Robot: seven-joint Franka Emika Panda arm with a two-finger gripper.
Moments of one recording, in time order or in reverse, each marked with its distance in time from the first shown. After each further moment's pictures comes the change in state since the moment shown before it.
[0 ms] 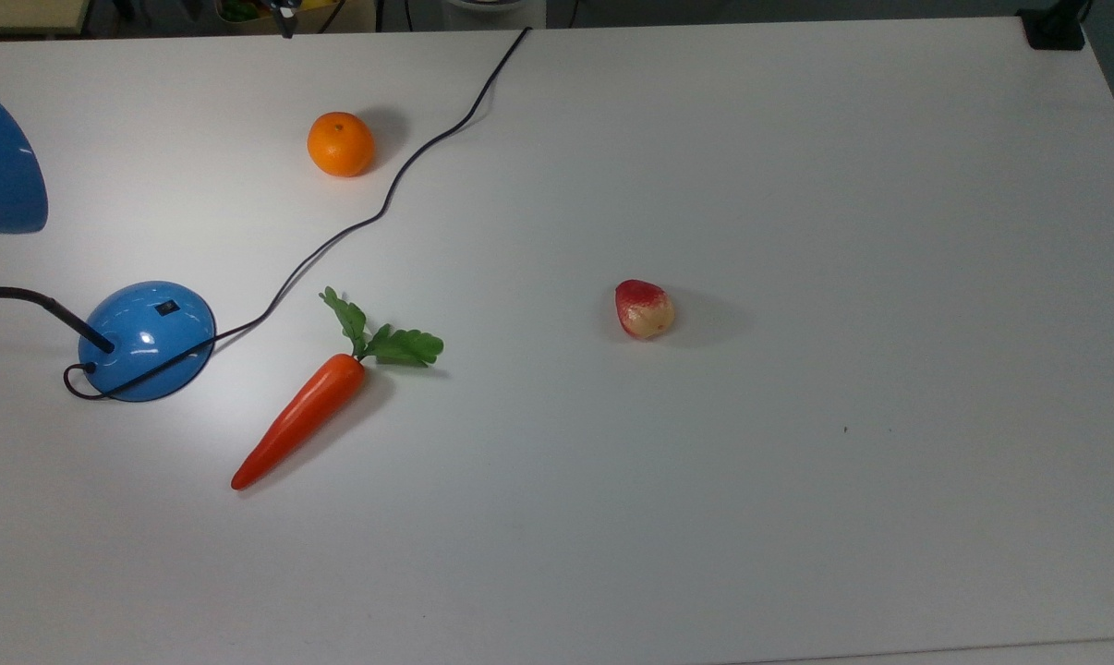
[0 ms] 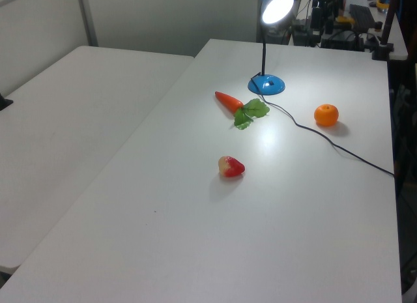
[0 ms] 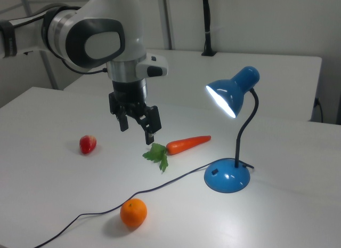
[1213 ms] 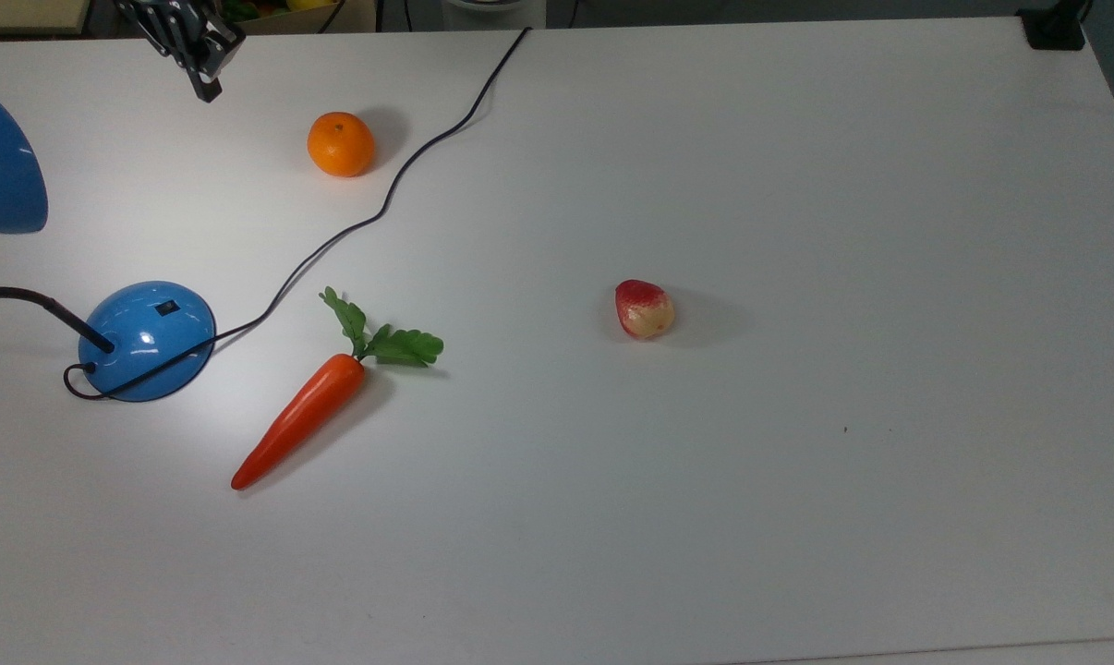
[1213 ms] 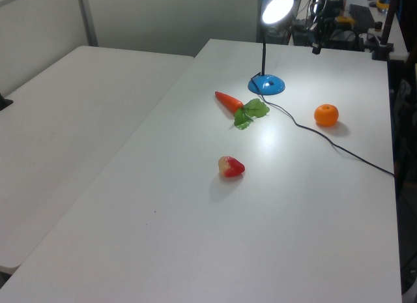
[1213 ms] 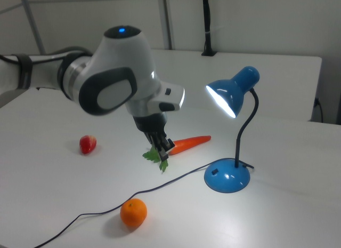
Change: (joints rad) arm -0.094 -0.025 0.023 -0.237 0.006 0.410 0.190
